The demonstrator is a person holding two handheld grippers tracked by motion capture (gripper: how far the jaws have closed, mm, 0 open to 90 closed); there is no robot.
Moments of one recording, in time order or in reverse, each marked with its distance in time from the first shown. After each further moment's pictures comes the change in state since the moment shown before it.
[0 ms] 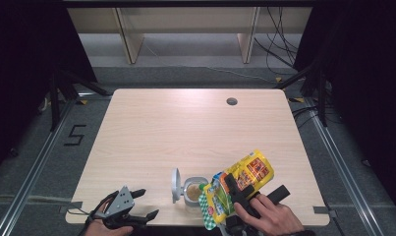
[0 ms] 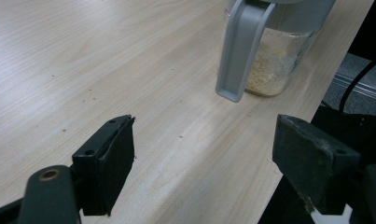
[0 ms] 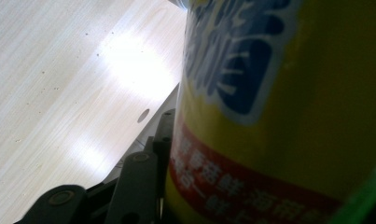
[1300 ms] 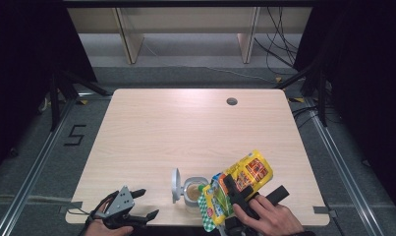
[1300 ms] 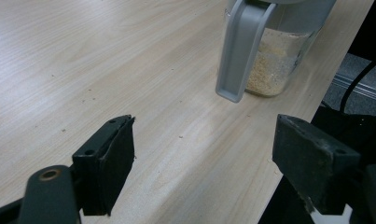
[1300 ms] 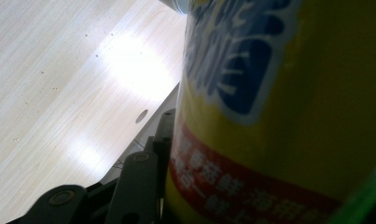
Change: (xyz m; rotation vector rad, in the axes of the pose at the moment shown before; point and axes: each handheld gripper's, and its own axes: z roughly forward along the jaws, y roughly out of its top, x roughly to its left) left arm -0.001 0.000 0.001 -0.012 -0.003 -0.011; right arm -0.001 0.002 -0.003 0.000 -0.015 -0.003
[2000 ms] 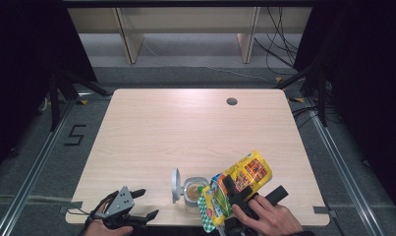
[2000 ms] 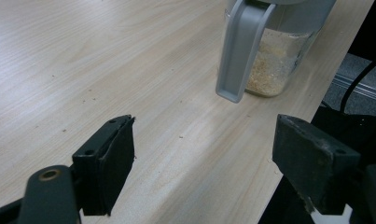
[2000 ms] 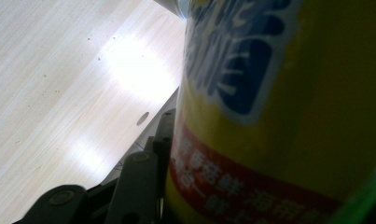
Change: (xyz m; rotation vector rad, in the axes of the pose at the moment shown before) left arm 0.001 0.000 -0.001 0.010 0.004 0.009; right arm -0.003 0.001 0.000 -0.005 0.022 -0.048
